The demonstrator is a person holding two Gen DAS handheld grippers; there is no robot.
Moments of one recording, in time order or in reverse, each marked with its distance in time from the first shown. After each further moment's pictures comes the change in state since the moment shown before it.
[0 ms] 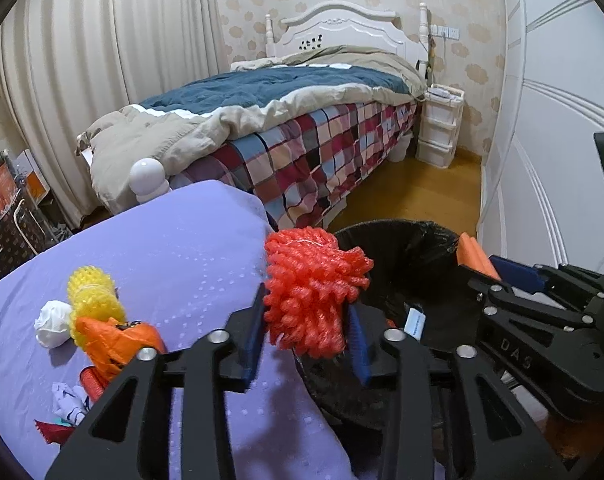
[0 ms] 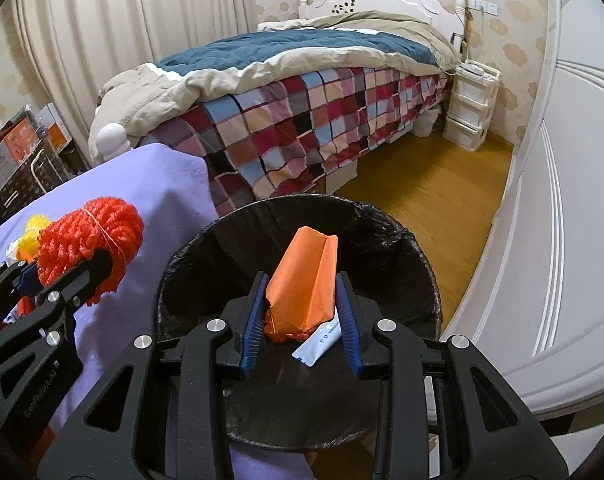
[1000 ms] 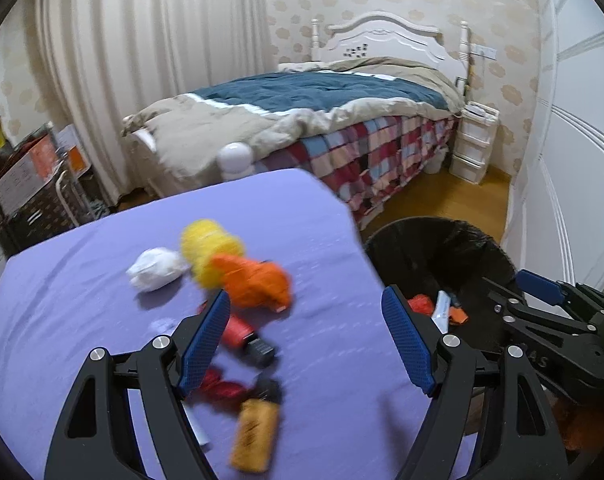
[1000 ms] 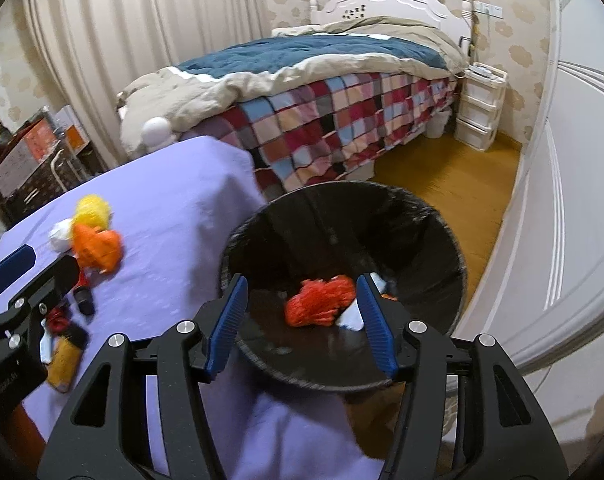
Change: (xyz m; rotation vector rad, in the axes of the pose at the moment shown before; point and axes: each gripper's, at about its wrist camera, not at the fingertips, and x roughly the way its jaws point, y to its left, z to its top) left arm -0.086 0.065 -0.039 -0.119 -0.018 0.115; right arm -0.055 0.050 -0.033 -0.009 -0.016 0.058
